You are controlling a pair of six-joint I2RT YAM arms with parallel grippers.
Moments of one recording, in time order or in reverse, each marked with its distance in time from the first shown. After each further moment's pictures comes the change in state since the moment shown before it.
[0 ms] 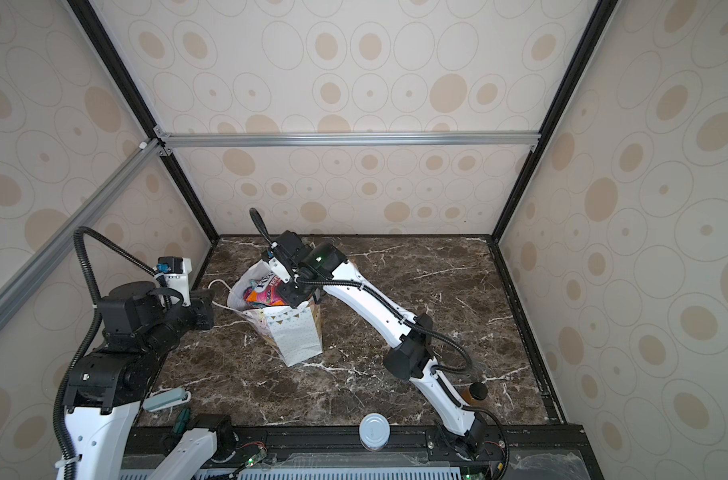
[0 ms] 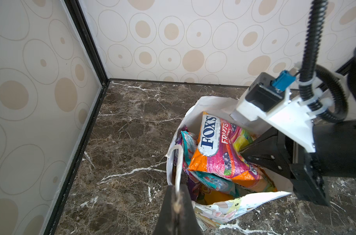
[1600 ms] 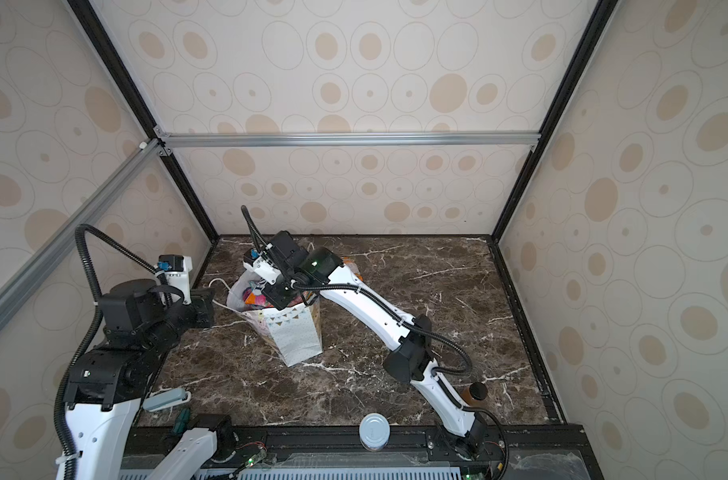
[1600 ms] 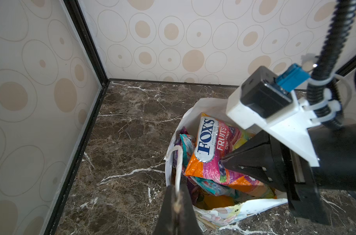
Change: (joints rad) left arm 0.000 0.013 0.010 0.002 0.000 0.000; right arm 0.026 -0.015 -0.046 0.176 -0.138 -0.073
